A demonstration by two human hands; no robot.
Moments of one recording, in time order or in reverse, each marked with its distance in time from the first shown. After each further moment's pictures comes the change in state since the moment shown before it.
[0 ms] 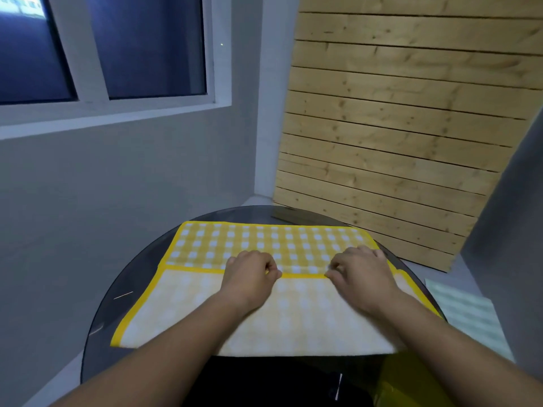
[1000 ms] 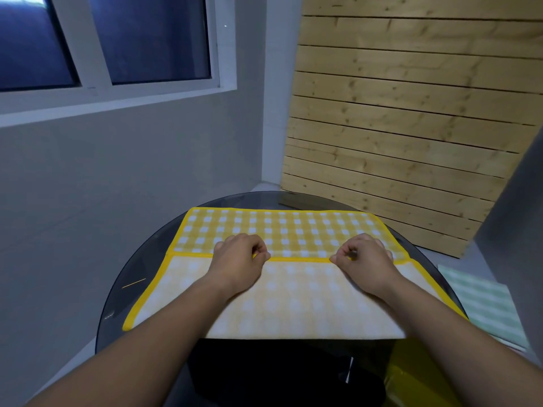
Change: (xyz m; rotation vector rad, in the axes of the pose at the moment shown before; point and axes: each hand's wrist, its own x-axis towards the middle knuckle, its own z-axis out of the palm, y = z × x) left_hand -0.002 -0.031 -0.015 -0.043 0.000 -0.037; right_hand 0.002 -0.006 0.015 0.486 -0.067 0.293
